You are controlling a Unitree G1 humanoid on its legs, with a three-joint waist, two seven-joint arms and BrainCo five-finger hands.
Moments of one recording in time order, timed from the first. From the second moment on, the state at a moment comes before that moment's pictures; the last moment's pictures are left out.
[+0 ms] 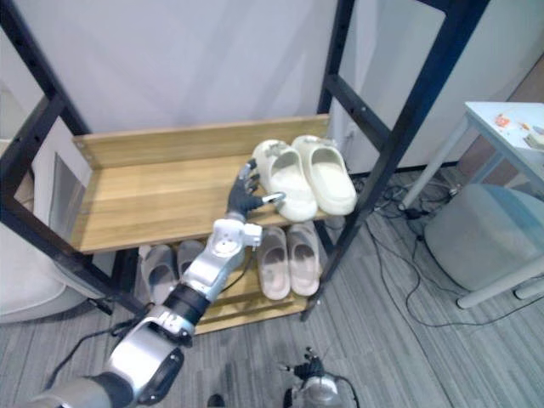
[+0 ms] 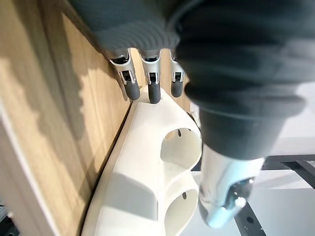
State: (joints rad) left arm -0.68 -0.07 -0.30 0.58 -0.12 -0.03 0.35; right arm 0.04 0.04 0.01 0.92 -0.04 0.01 -0.17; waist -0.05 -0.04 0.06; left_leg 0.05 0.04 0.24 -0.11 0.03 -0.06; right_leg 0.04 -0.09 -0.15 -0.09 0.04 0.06
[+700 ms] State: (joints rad) left arm -0.67 -0.05 -0.30 0.49 -0.12 -0.03 0.32; right arm 0.04 0.04 0.02 0.91 -0.04 0.01 -0.17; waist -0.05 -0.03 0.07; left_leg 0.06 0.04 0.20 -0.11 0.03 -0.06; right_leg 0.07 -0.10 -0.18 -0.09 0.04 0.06
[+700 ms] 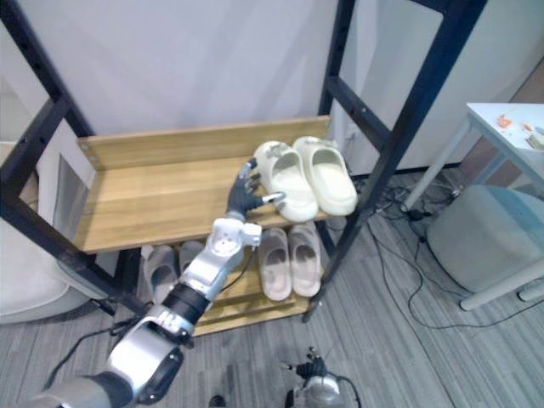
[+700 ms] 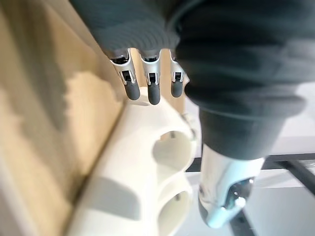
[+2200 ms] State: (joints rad) left arm 0.09 0.06 -0.19 0.90 0.02 -0.05 0.08; right arm 0.04 0.04 0.08 1.01 -0.04 -0.03 -0.16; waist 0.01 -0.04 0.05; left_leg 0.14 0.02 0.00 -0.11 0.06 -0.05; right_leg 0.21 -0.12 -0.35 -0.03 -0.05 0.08
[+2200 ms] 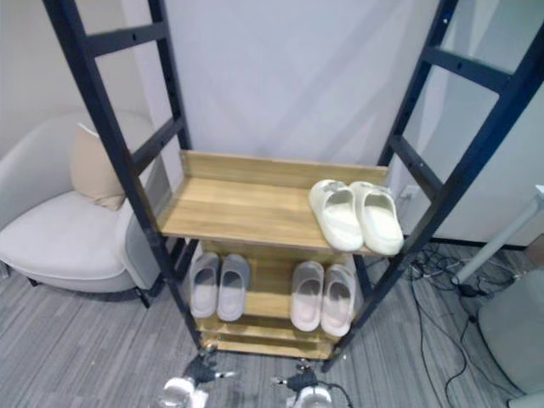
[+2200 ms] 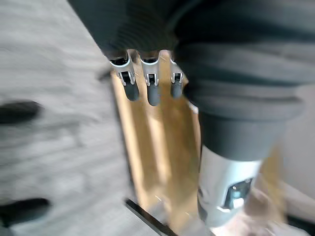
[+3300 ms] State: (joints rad) left arm 0.09 0.08 0.00 0.85 0.06 -0.04 0.15; right arm 0.07 -0.01 0.09 0.87 -0.08 -0.05 -0.11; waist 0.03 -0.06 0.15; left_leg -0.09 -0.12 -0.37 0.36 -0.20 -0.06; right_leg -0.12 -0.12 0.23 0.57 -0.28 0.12
